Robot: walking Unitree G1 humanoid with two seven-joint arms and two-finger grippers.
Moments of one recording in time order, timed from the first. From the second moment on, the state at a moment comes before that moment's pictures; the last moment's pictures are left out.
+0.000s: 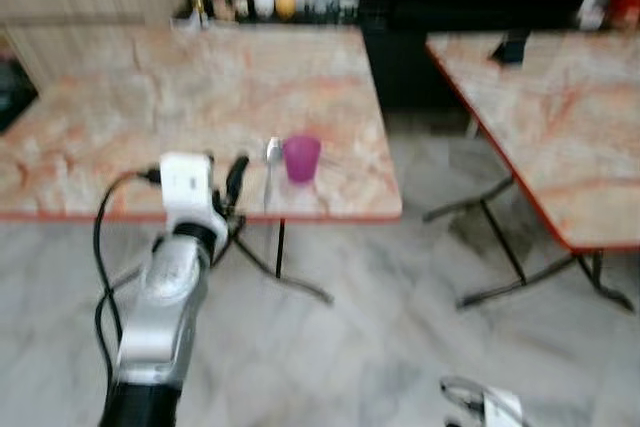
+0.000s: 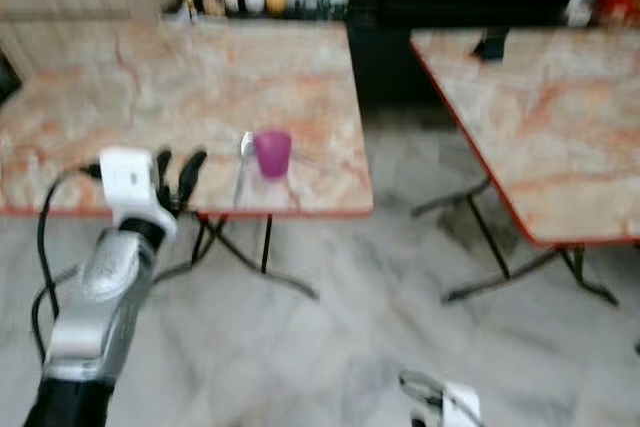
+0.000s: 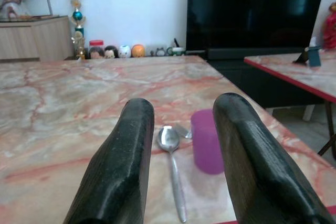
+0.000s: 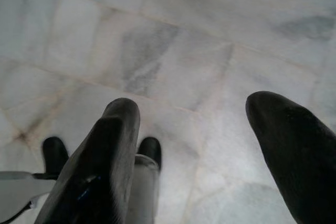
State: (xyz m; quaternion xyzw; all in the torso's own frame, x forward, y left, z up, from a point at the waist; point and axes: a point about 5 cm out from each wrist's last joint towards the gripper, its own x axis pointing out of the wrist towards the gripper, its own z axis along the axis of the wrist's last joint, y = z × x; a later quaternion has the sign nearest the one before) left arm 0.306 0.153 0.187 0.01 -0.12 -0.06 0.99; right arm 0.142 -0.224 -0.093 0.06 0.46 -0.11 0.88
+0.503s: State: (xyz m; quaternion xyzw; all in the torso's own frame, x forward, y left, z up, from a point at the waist) left arm 0.305 0.154 0.185 0.01 -0.11 -0.06 0.99; right arm 0.144 -0.222 -0.093 0.06 0.46 -0.11 0.88
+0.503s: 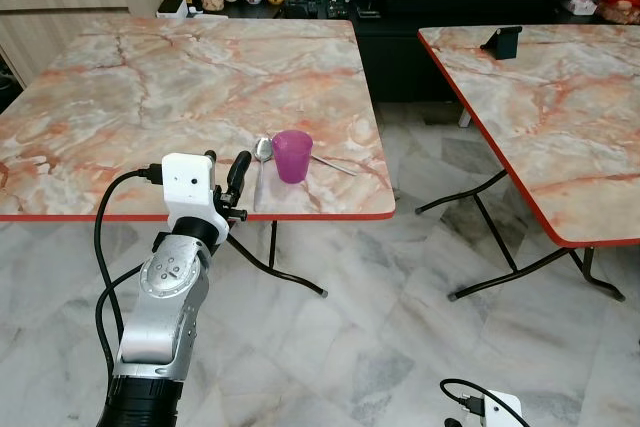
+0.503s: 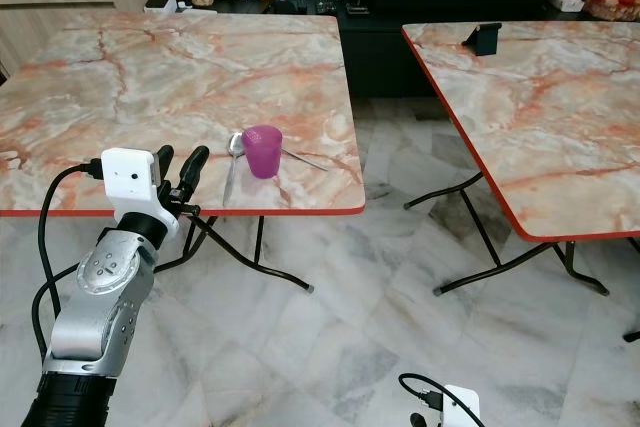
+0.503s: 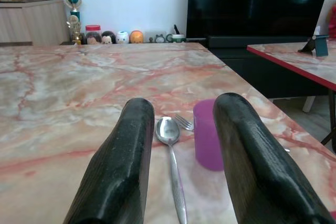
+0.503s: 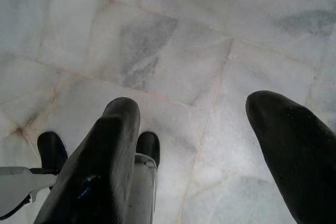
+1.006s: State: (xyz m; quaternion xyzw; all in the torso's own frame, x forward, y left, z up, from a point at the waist) left arm 0.305 0.145 0.182 0.00 -0.11 -0.08 0.99; right arm 0.138 -0.229 -0.094 0.05 0.46 -0.12 0.88
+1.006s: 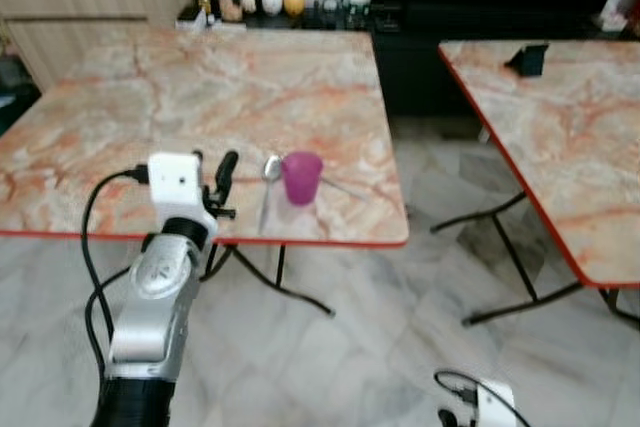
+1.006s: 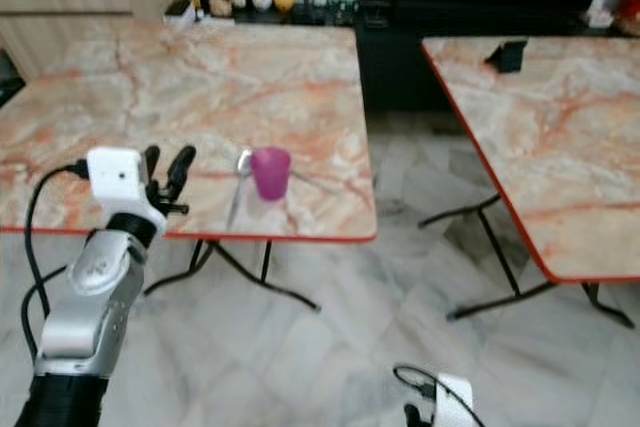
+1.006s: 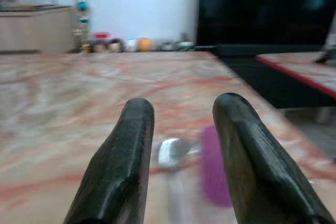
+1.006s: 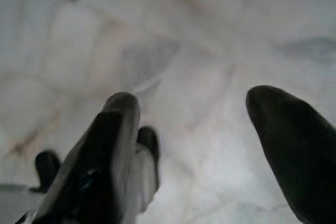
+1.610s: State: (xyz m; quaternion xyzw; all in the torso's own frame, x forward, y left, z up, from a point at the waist) left arm 0.305 0.145 0.183 0.01 -0.10 -0.09 0.99; right arm 0.145 -0.226 -0.092 0.05 0.45 -0.11 0.88
